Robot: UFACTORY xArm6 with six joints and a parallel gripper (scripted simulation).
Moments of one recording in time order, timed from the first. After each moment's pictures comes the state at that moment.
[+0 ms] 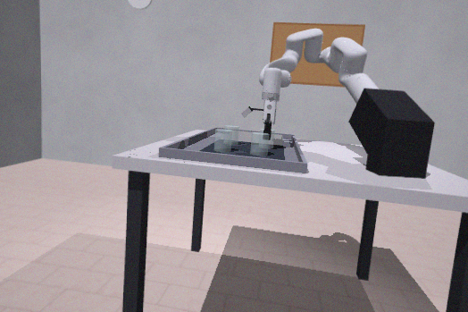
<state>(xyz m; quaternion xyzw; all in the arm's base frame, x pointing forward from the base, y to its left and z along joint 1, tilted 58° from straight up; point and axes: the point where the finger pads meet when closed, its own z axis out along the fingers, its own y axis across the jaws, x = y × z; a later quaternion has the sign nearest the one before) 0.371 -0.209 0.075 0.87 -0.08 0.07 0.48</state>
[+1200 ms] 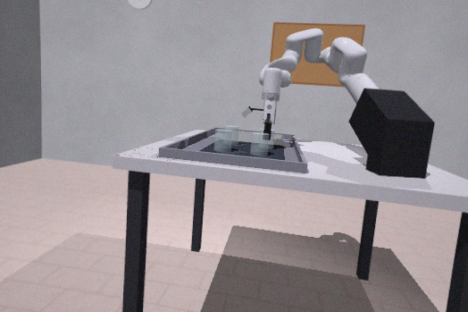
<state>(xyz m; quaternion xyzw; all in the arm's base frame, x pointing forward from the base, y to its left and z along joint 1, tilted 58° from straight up) 0.371 -0.209 0.075 0.87 -0.08 0.07 0.48</state>
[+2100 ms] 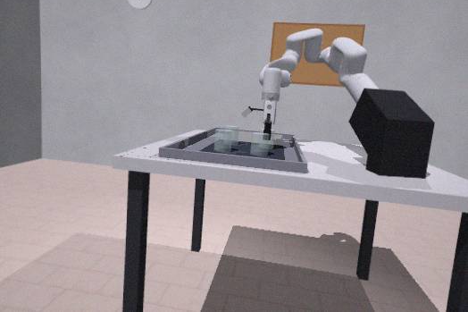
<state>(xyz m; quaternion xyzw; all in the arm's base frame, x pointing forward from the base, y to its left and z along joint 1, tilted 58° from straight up) 0.371 -0.209 0.075 0.87 -0.08 0.07 0.48</state>
